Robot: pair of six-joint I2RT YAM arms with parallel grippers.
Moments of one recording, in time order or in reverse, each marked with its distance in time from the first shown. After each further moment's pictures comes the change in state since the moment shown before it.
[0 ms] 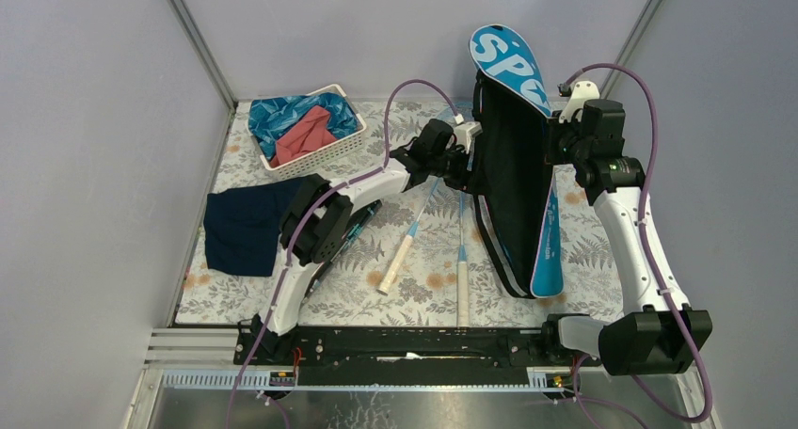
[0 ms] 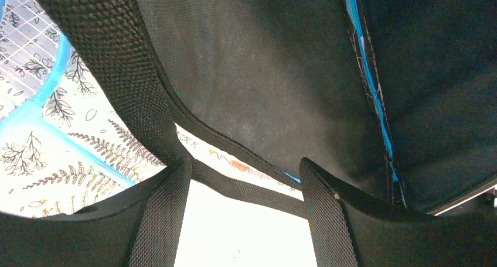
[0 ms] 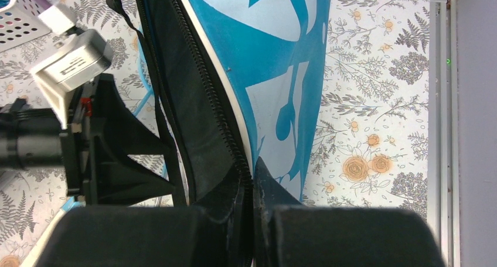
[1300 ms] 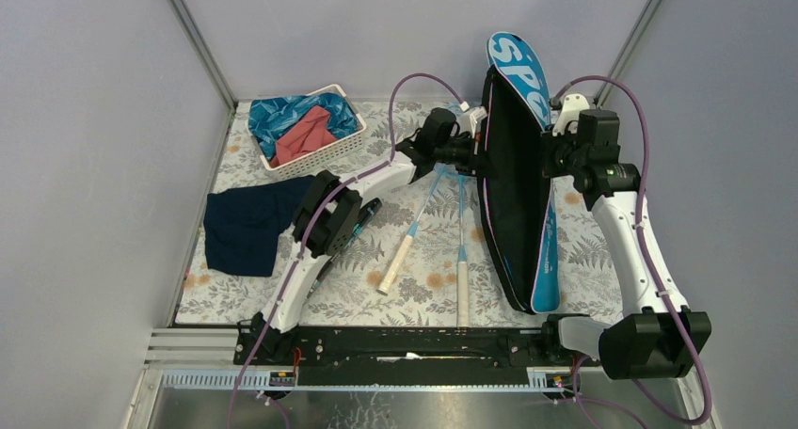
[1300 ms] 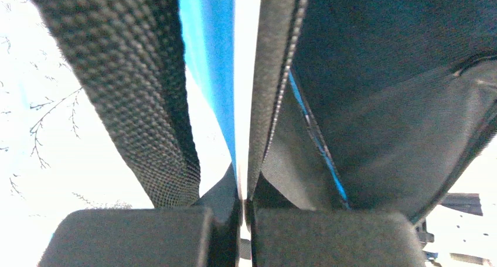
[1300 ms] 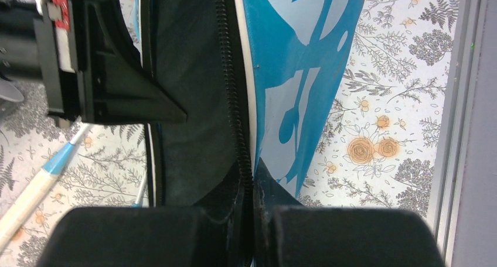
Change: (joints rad) left arm 0.032 0.137 0.183 0.132 0.136 -0.185; right arm 0.000 -0.018 -0.059 -0.052 -0.048 -0.074
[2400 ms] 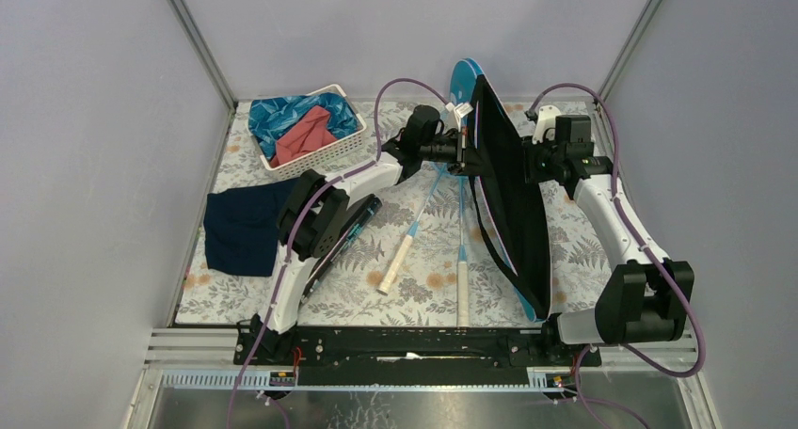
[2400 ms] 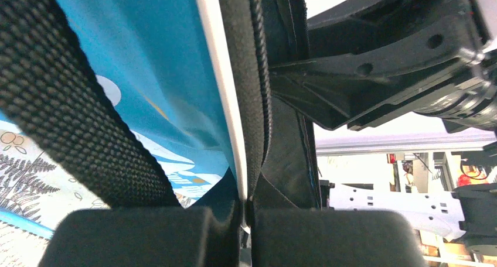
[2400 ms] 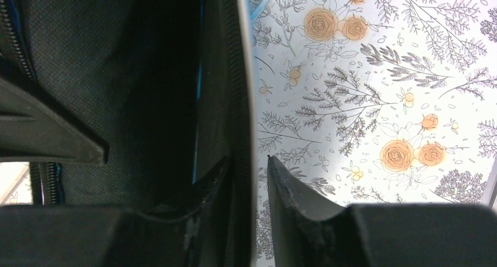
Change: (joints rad) left arm 0.034 -0.120 -0.168 0.156 0.121 -0.310; right arm 0.024 0.167 -0.071 0.090 -0.037 -0.044
